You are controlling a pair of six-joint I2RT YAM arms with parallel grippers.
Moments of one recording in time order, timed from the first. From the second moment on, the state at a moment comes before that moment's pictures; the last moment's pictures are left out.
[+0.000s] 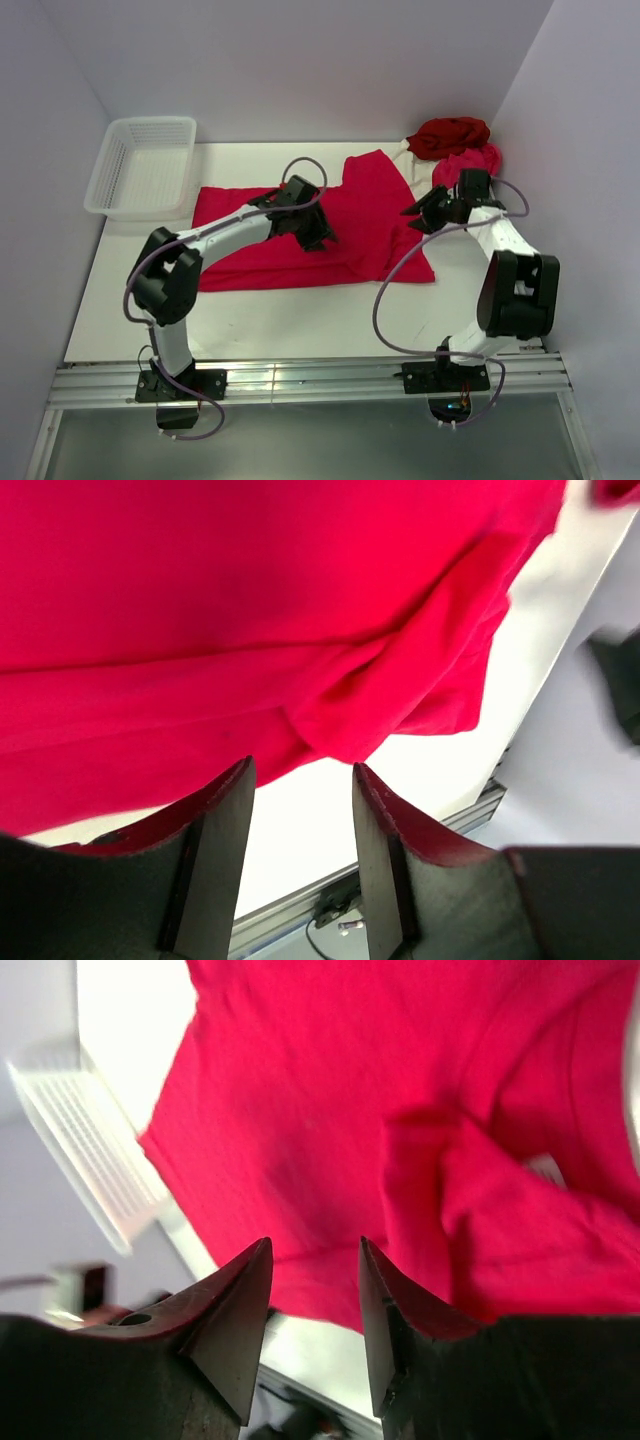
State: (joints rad) left arm -0.72 1.88 1.40 -0.43 0.17 -1.10; right arm -0.15 1.60 1.07 -0.41 -0.51 0.85
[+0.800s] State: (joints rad) left arm -0.53 1.48 0.98 -0.47 0.21 -0.93; right arm 0.07 1.43 0.70 -0.31 -0.43 0.83
